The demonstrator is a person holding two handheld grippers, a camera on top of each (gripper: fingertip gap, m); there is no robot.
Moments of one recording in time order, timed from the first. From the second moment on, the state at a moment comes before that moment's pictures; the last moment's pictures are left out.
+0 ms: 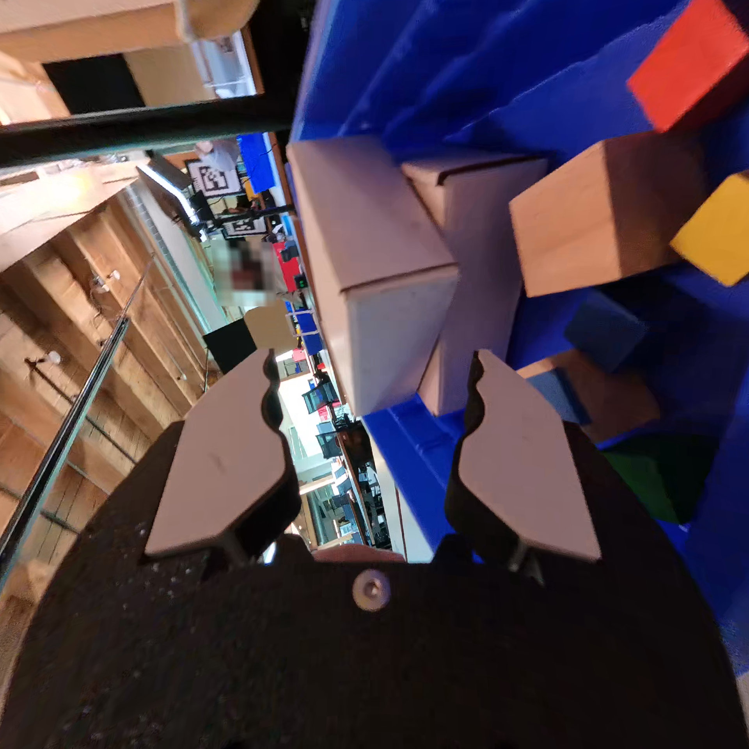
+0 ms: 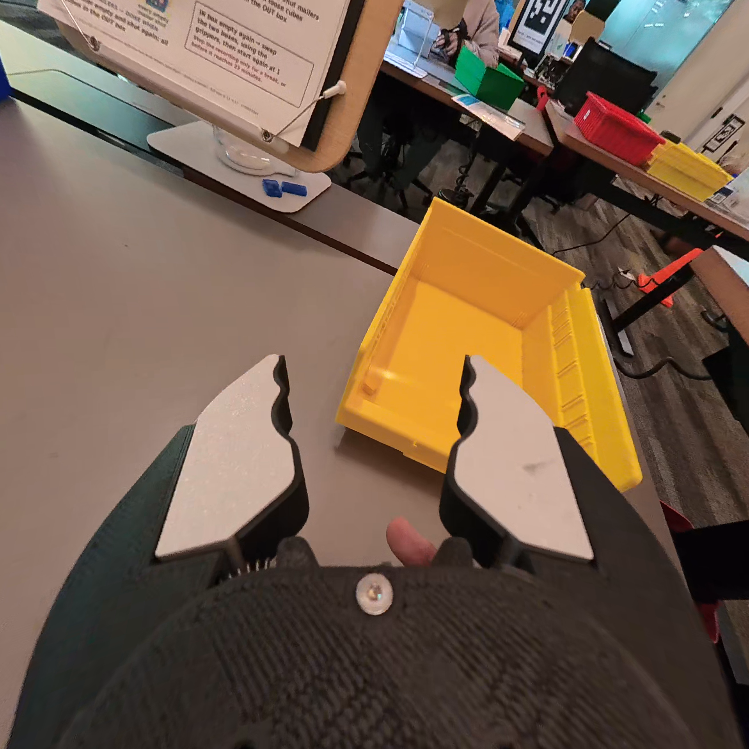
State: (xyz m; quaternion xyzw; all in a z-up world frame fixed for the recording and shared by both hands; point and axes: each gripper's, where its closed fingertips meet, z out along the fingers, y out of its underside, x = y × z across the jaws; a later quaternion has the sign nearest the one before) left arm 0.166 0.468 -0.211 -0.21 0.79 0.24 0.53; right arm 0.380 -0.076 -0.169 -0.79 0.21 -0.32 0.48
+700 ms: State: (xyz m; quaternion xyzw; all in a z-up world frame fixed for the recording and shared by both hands) left arm 0.189 0.451 -0.163 -0.24 0.72 0.22 0.61; right arm 0.382 -0.096 -0.172 -0.79 0.20 -0.33 0.47
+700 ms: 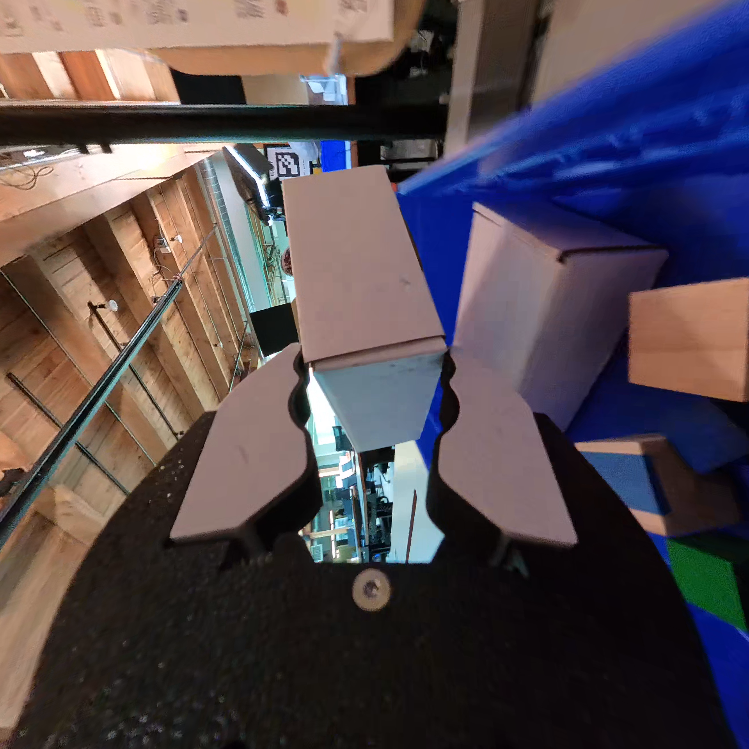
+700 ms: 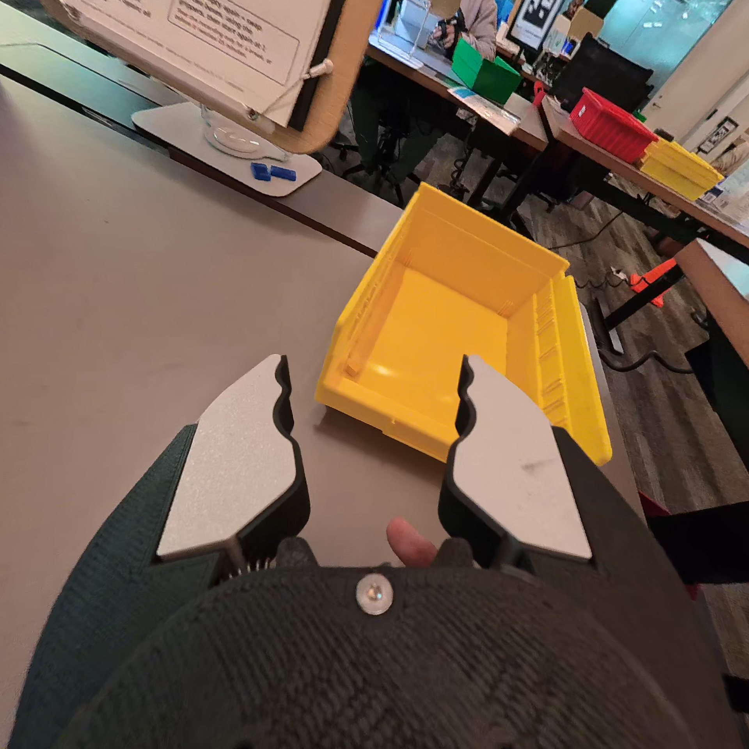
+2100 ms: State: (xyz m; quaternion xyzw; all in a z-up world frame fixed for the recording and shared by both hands) left arm 0.251 -0.012 -0.225 -0.21 0.95 -0.19 0.08; right arm 0.240 -0.028 -0.209 -0.82 -0.16 -0.05 0.54
